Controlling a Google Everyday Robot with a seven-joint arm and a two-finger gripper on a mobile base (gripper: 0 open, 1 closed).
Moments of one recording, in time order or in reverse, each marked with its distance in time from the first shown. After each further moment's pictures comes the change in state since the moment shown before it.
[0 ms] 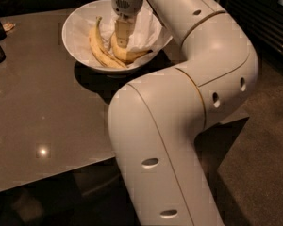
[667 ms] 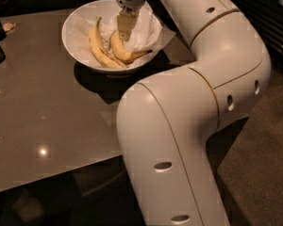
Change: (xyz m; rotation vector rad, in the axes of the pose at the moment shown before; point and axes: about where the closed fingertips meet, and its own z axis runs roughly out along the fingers) arm 0.003 -0.001 -0.024 0.021 -0.055 0.012
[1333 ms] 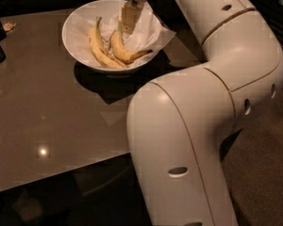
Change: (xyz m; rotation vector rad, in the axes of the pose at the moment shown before) arm 0.008 -0.002 -0.025 0.023 -0.050 0.025
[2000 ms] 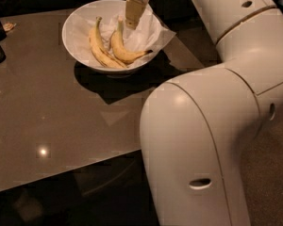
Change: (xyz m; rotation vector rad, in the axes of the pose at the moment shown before) arm 0.008 0.003 -0.027 0.019 -0.042 0.008
